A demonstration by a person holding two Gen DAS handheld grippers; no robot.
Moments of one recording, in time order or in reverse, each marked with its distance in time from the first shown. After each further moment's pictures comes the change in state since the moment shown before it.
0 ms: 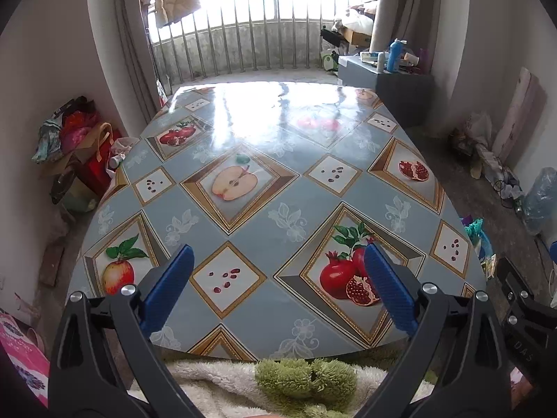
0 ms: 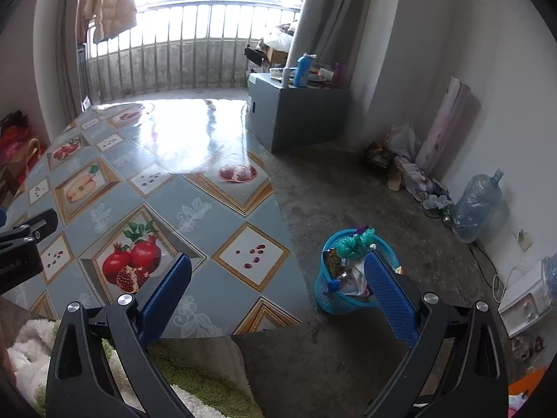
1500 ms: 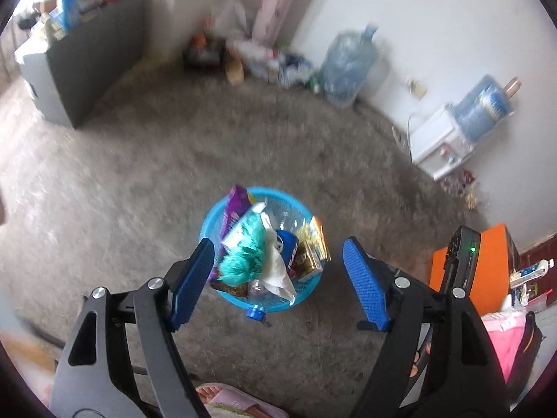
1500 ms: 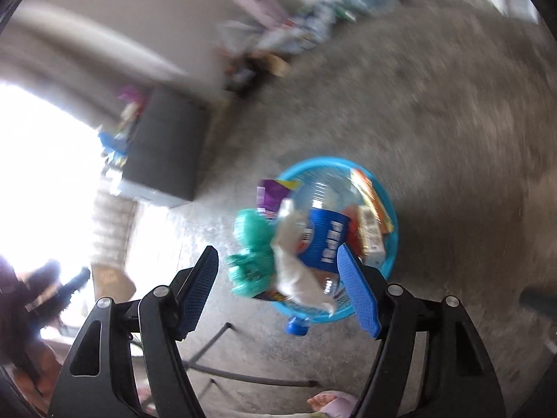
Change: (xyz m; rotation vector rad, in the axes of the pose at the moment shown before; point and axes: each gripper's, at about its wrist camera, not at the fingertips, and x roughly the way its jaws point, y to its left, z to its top) left arm 0.167 -0.404 0.106 0.634 0.301 -0.889; right arm 0.240 -0.294 -0.102 1.132 0.110 0.134
